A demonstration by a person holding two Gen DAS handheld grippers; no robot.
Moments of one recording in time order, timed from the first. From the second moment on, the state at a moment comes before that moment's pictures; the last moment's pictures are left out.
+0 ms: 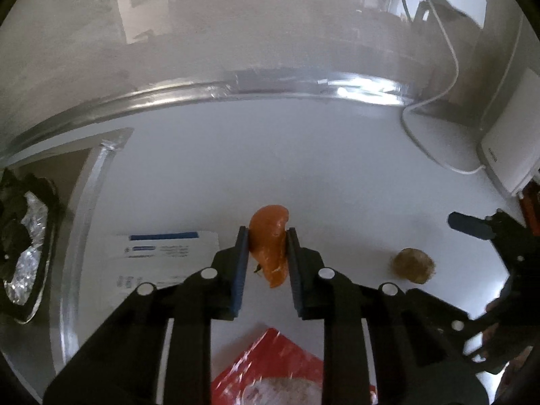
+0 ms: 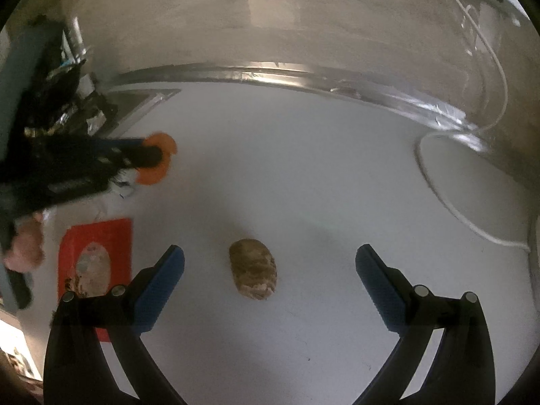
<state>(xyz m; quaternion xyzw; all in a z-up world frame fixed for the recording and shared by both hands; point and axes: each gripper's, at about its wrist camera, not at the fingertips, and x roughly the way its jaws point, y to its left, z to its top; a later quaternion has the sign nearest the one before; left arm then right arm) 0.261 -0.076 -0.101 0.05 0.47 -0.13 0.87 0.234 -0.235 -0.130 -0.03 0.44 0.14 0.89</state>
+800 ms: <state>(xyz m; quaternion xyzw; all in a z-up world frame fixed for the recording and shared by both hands) 0.111 0.049 -0.028 -0.03 0.43 -0.06 0.90 0.178 -0.205 -0.099 -0.06 0.42 0.18 0.89</state>
